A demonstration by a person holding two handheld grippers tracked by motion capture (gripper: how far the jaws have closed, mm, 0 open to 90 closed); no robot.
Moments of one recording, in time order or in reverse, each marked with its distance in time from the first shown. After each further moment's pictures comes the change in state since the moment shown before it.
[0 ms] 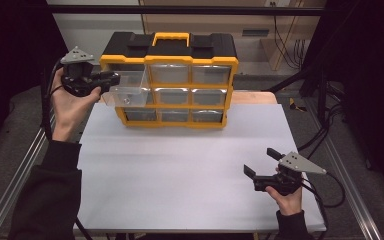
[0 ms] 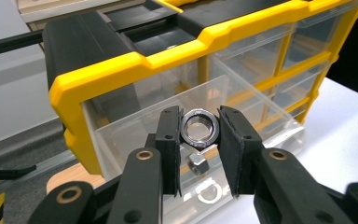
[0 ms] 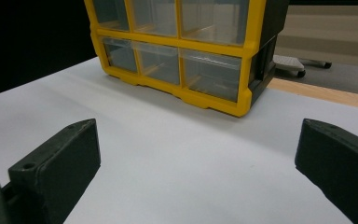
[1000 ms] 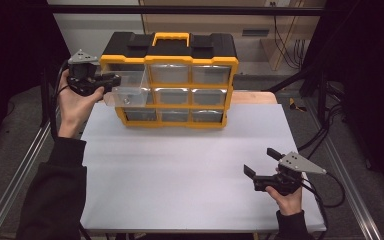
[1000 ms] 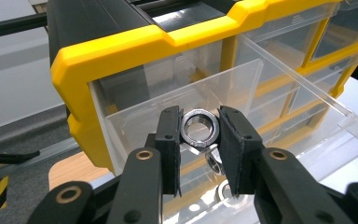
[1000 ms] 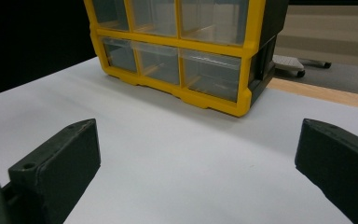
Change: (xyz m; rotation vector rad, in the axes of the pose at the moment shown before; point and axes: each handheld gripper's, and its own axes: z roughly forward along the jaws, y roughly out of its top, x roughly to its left) left arm 0.010 -0.010 0.020 0.039 0.026 -0.043; right arm 0.000 0.000 0.000 -0.001 -0.001 -0.001
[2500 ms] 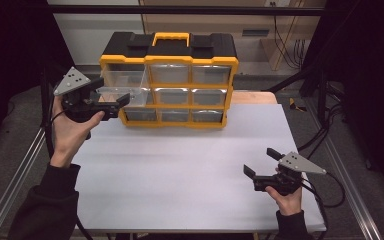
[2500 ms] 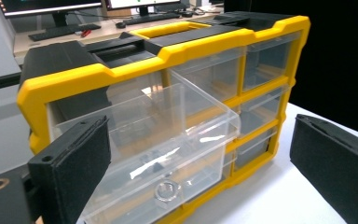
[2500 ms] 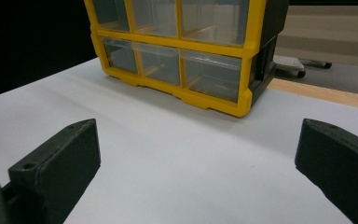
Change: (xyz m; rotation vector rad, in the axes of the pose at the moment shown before) left arm -0.040 -0.033 -0.042 -0.239 -0.088 0.059; right arm 0.000 0.000 0.000 -0.001 0.001 0.004
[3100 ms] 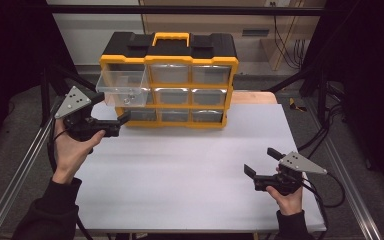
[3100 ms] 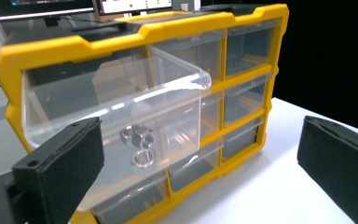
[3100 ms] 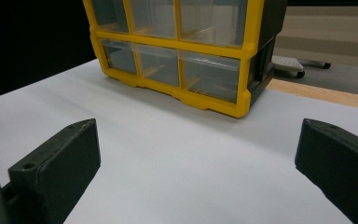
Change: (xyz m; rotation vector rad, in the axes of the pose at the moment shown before) left arm -0.013 -0.034 -0.010 -0.025 -0.013 0.004; right arm -0.001 0.001 -0.001 -0.004 -0.001 0.002
